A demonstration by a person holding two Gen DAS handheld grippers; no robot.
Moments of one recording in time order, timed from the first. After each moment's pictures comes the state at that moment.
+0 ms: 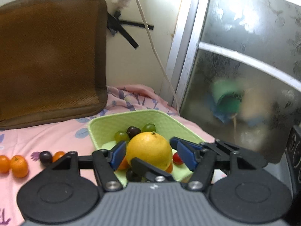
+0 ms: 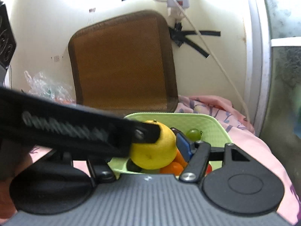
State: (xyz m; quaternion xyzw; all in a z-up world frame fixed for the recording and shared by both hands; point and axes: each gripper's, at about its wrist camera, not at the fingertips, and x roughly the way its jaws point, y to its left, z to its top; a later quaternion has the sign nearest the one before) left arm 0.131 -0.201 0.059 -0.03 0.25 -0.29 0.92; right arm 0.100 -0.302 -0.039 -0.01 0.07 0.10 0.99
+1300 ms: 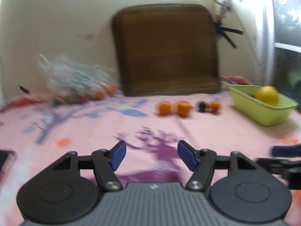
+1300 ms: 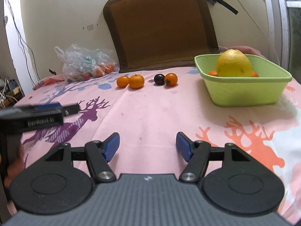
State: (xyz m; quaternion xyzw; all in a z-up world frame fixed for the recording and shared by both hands) left arm 0.026 -0.010 0.013 0.02 0.23 -0.02 0.97; right arm 0.026 -0.204 -0.079 0.03 0.20 0.16 0.97
